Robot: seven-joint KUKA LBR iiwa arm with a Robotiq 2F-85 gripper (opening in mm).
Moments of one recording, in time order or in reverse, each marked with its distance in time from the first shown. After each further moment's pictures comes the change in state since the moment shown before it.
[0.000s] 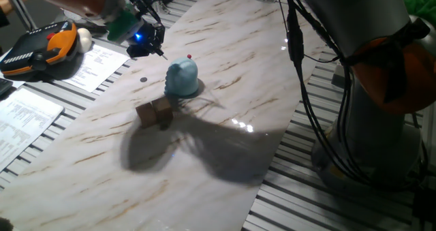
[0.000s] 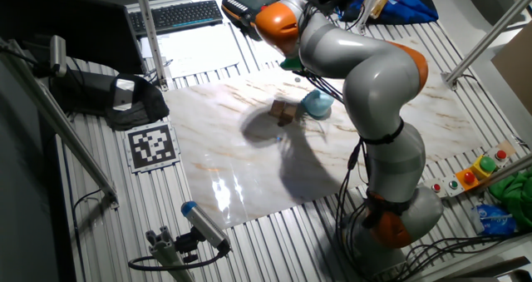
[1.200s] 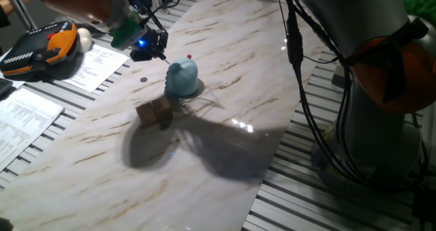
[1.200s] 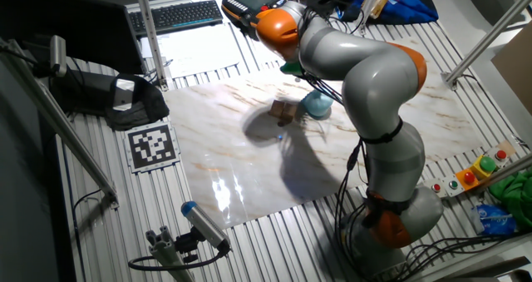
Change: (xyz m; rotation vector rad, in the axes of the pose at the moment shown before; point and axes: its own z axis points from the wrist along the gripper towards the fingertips) arm 0.003 0.002 0.019 -0.002 0.001 0.046
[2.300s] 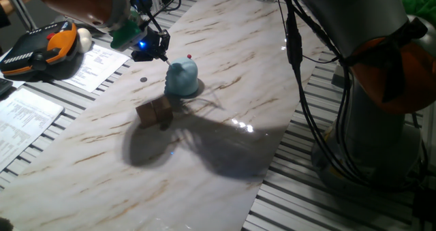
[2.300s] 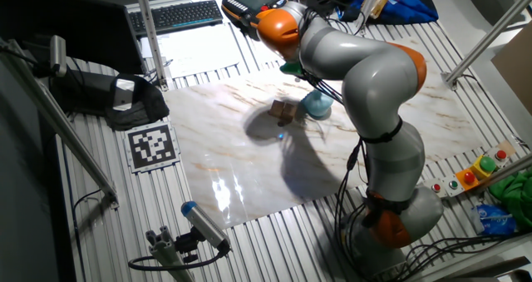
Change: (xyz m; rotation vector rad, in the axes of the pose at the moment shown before) arm 0.003 -0.002 0.005 0.004 0.015 0.069
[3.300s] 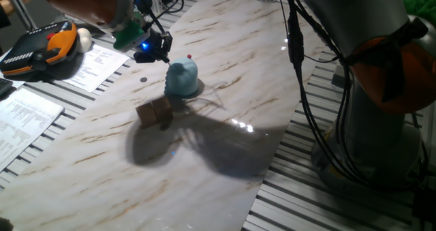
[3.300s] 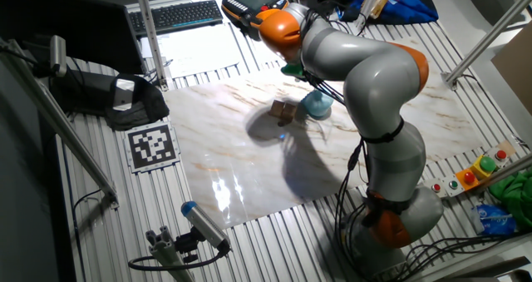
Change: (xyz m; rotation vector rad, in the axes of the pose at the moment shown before) arm 0.005 -0.001 0.005 -0.012 0.008 0.007
